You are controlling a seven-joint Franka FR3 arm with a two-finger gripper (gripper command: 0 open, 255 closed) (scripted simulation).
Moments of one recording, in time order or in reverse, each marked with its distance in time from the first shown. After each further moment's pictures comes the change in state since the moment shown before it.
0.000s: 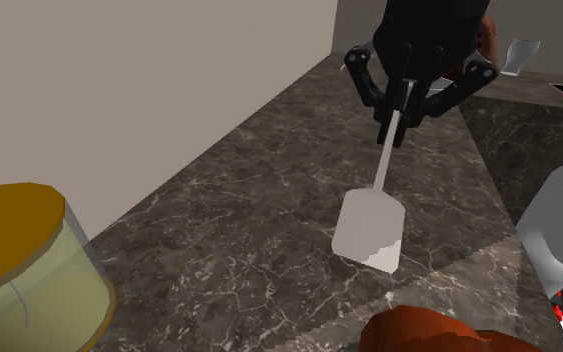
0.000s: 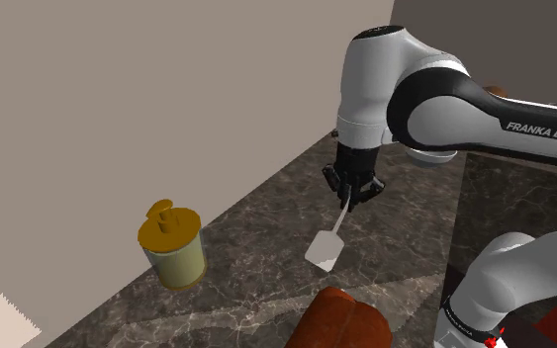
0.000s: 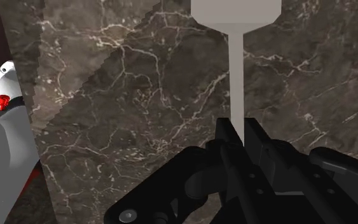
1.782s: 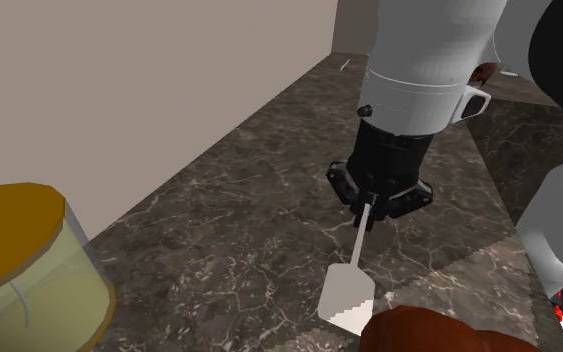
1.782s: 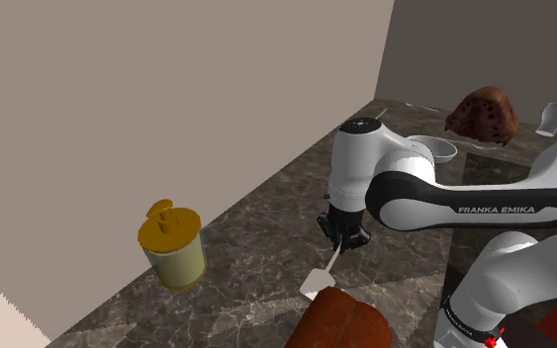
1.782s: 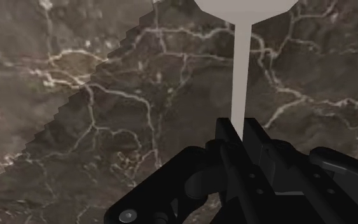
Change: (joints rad) arm 0.041 -0.068 0.068 -0.402 0.073 0.341 -0.017
